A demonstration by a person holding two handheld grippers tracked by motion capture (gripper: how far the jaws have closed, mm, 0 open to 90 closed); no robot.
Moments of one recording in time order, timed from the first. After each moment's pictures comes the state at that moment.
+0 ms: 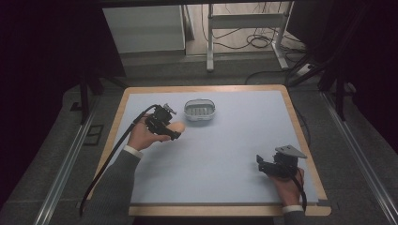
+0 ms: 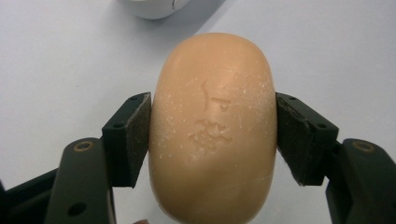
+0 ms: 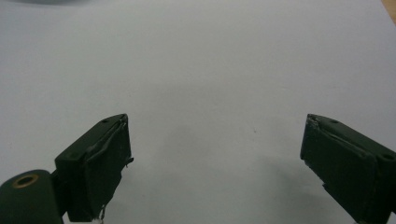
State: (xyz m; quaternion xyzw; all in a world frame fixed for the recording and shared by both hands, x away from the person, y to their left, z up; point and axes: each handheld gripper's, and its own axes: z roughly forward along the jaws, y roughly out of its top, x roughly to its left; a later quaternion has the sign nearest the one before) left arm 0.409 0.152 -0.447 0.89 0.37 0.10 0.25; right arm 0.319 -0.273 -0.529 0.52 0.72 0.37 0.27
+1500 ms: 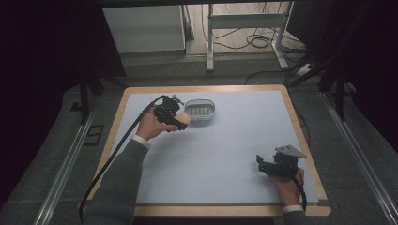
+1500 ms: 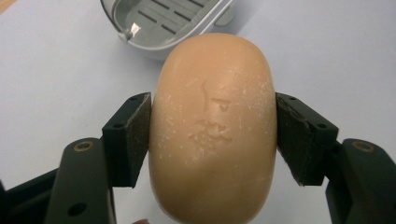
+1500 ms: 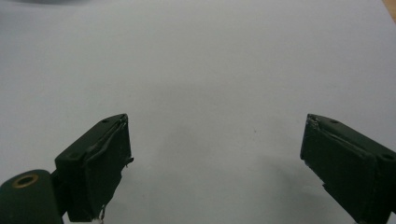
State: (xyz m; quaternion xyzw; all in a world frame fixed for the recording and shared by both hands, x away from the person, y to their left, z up) left arm 0.445 0.129 -0.439 0.89 0.37 0.10 0.25; right arm 0.320 -0.273 -0.529 0.52 0.72 0.37 0.27
